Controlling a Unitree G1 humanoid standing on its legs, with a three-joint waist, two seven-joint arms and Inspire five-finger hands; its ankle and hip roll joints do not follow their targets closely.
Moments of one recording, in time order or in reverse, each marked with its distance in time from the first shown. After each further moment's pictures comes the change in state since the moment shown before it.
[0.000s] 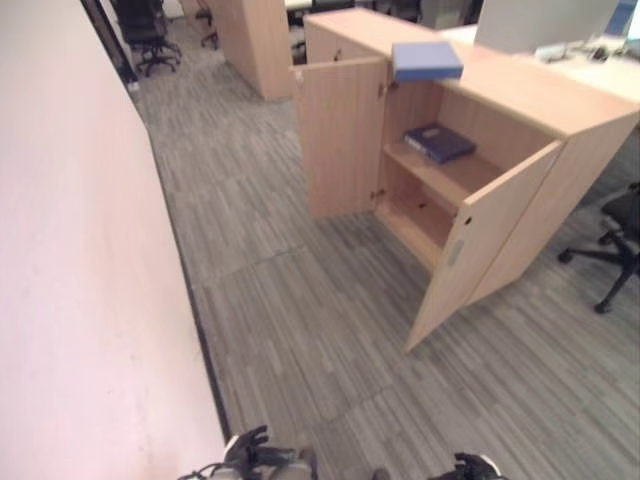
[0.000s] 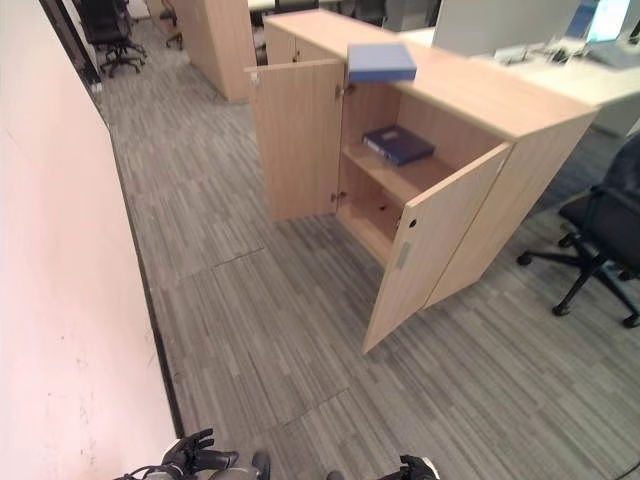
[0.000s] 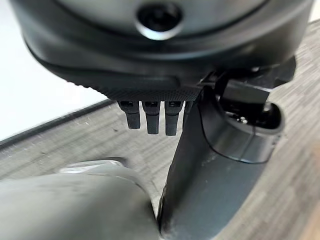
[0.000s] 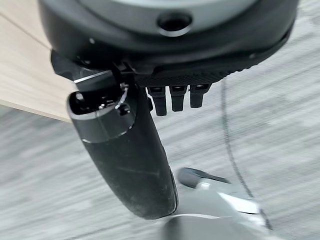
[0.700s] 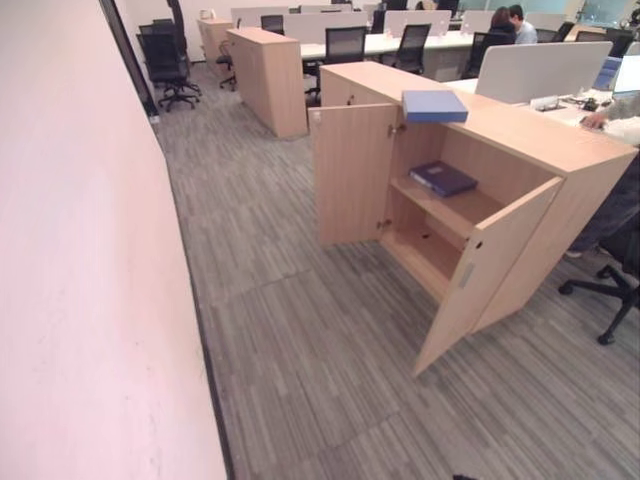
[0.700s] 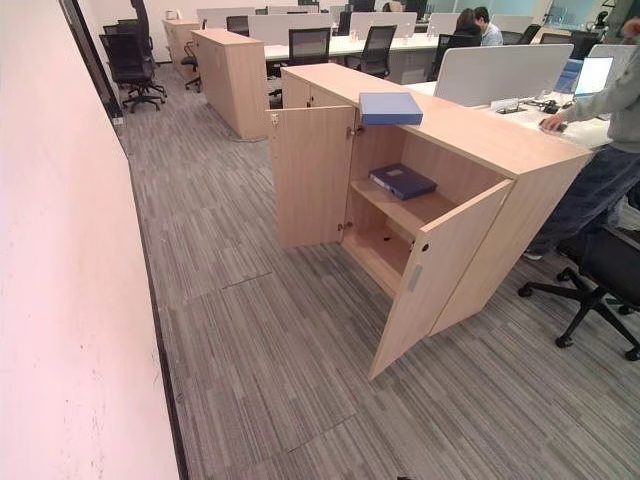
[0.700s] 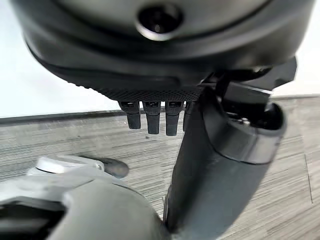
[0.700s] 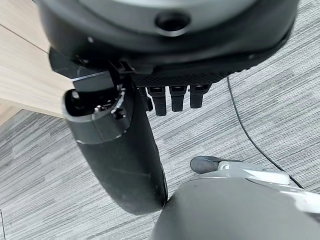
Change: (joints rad) left arm 0.190 -0.009 0.056 -0.029 -0.160 -0.002 -0.004; right arm 0.102 0.045 -0.042 -0.079 0.030 -0.028 -0.005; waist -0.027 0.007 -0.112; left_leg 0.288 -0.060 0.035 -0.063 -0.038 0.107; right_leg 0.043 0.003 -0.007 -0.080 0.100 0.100
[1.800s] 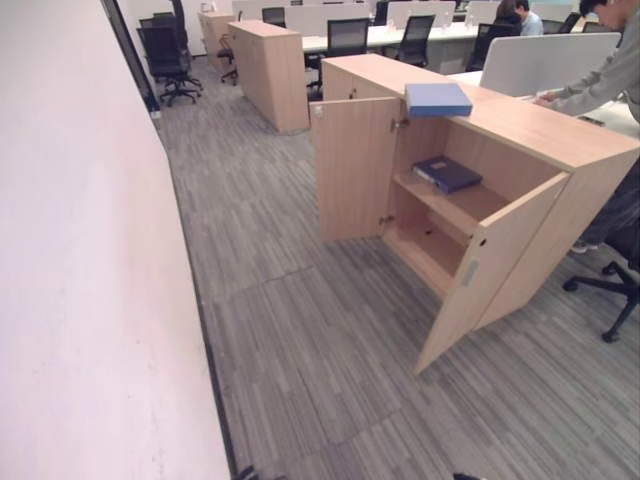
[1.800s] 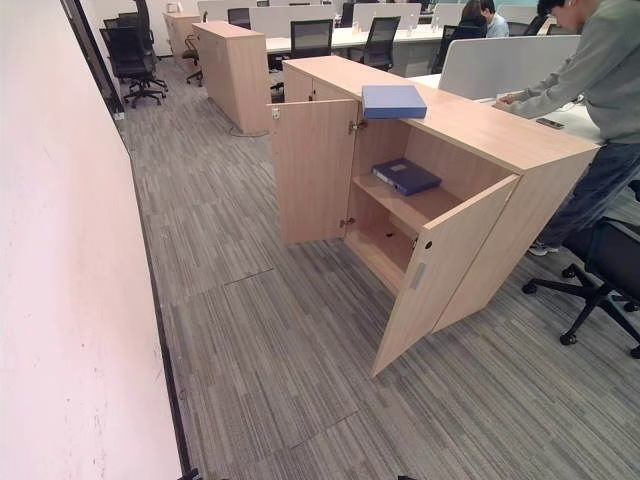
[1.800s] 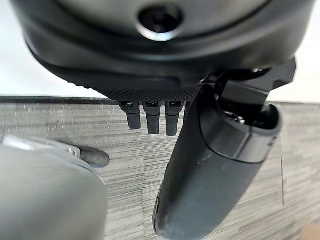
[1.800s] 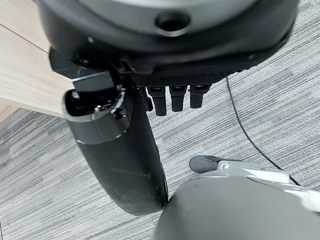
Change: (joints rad) left arm 0.021 -0.009 0.032 -0.115 -0.125 0.000 0.000; right arm 0.004 0.004 -0.006 -0.003 0.009 -0.008 -0.013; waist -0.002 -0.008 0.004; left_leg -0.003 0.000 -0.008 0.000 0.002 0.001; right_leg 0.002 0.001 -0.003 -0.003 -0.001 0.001
